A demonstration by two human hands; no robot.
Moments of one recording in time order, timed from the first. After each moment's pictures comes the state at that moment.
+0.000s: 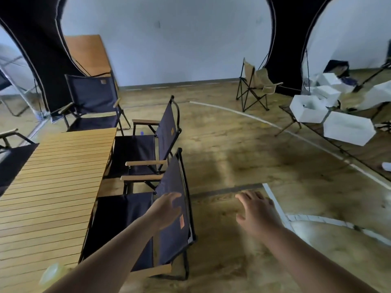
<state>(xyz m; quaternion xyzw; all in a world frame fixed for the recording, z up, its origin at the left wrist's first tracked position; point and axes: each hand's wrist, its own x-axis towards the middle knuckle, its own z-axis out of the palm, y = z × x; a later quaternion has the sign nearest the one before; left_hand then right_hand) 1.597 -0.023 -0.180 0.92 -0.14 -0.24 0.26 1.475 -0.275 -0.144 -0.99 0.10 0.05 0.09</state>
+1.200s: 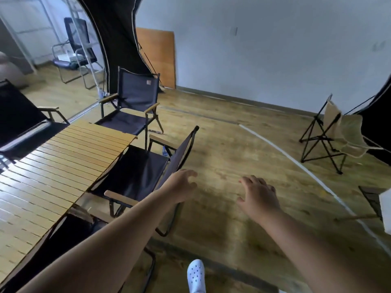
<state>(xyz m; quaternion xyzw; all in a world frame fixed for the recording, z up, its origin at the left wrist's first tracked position) 2.034 -0.299 -0.133 0.93 0.04 -0.11 0.35 2.029 -0.538 -0.125 -0.99 -0.09 0.05 0.05</state>
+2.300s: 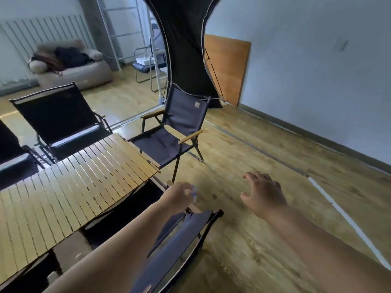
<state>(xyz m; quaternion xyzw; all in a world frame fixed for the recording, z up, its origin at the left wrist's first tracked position) 2.501 -0.203 -0.174 0.89 0.29 -0.06 0.36 2.621 -0.423 -0.126 -0.95 -0.30 0.06 0.08</state>
